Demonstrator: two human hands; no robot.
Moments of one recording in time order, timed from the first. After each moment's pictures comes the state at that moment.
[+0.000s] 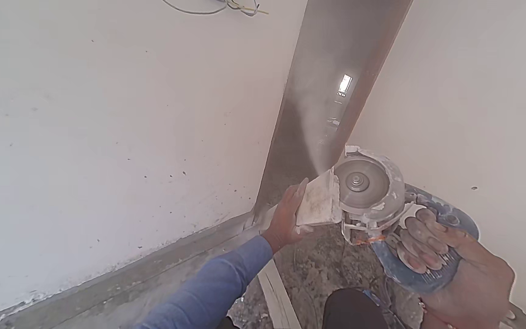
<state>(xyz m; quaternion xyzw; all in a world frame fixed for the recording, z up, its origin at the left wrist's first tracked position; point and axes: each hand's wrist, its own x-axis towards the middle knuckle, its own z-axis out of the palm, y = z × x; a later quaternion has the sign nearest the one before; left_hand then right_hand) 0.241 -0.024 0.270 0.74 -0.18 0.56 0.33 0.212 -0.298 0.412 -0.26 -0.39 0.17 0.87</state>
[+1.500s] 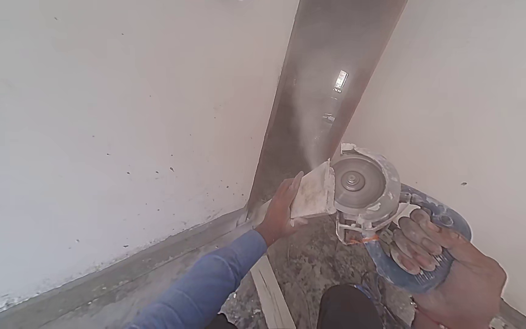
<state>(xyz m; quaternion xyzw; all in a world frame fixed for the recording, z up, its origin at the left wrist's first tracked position) 0.252 -0.023 0.273 0.74 -0.18 0.56 0.34 0.218 -0.302 0.406 -0.25 -0.39 0.18 0.87</state>
